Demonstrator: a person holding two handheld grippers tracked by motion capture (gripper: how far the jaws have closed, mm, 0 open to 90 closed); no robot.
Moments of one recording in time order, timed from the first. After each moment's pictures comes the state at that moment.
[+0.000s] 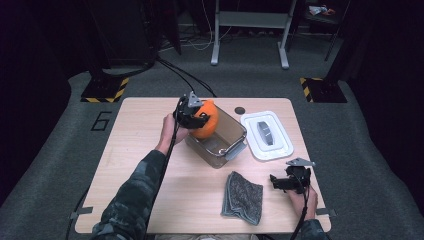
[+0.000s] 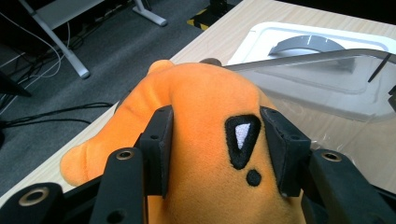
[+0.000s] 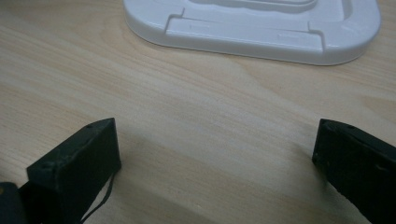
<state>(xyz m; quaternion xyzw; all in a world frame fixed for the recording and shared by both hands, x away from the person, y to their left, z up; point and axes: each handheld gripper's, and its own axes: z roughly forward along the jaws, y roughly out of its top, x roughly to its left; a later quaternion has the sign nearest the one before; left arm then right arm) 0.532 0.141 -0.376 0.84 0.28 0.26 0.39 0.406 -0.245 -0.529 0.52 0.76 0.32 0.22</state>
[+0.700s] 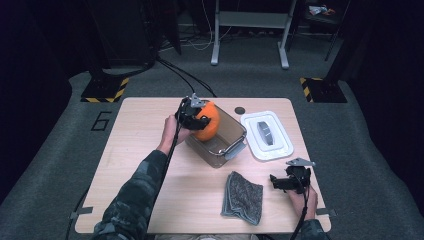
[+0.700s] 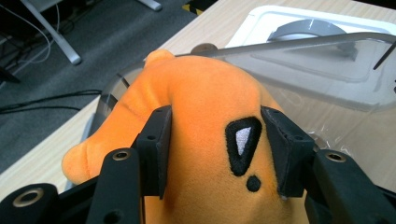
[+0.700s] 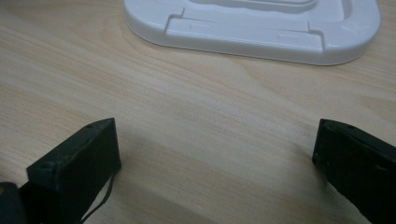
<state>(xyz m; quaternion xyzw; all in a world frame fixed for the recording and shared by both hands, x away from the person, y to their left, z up) 0.539 0.137 -0.386 0.85 0.30 0.23 0.37 0.406 -0.245 -0.530 0.52 0.76 0.32 0.22</state>
